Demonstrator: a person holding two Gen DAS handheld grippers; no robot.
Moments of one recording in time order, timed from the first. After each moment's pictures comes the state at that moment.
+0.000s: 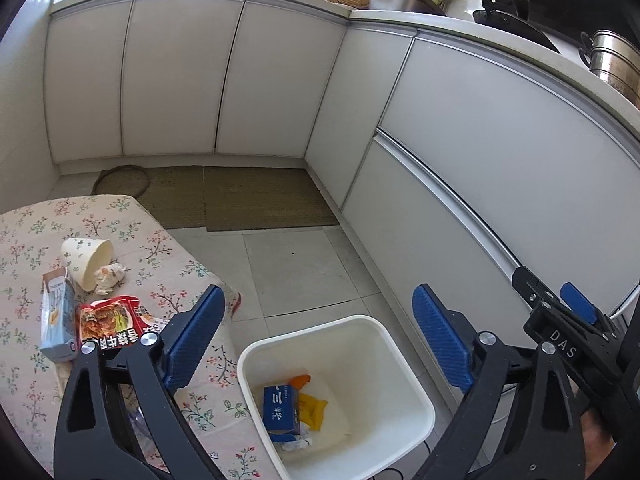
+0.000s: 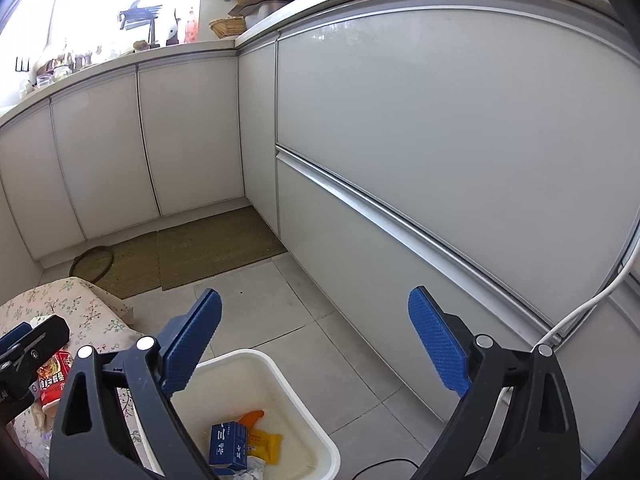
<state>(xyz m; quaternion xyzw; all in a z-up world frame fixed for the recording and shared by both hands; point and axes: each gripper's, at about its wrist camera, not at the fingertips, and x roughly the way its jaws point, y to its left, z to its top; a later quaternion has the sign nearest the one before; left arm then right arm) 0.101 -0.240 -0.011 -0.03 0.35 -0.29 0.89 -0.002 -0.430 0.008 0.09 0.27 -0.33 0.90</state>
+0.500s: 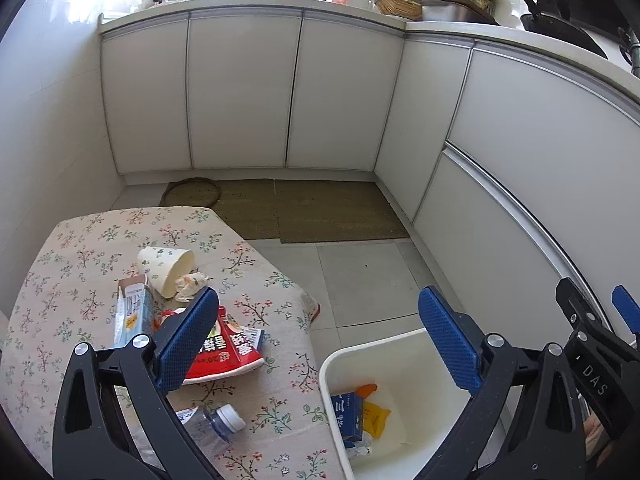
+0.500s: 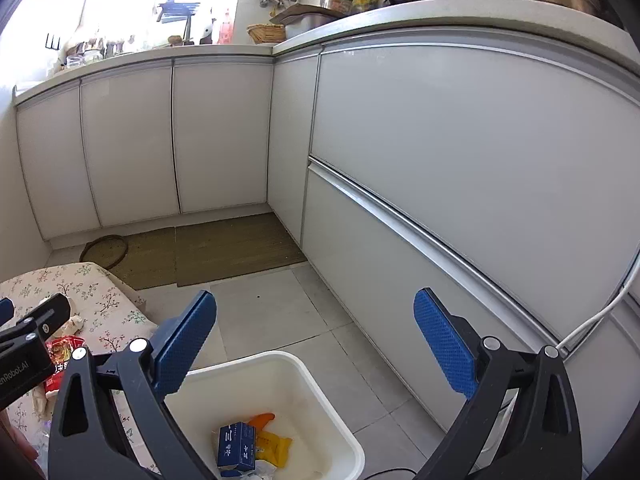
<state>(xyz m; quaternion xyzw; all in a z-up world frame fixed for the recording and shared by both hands) 0.105 -0.205 -0.003 0.00 0.34 -0.17 0.93 0.014 -0.378 0.014 0.04 0.27 -0.30 0.91</state>
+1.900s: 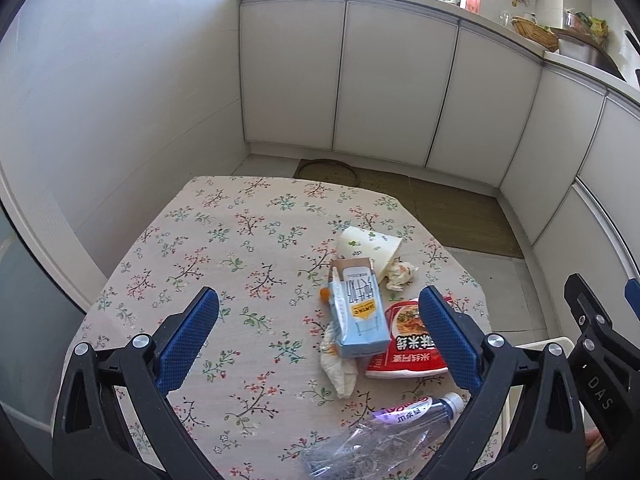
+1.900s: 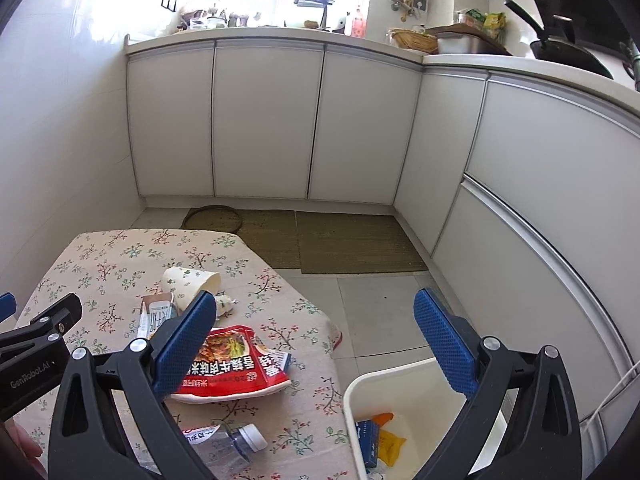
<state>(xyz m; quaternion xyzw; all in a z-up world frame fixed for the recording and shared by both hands) 0.125 -0.003 -0.014 -0.03 0.36 0.01 0.93 0.101 -0.180 -0.003 -0.01 0.29 -0.13 0.95</state>
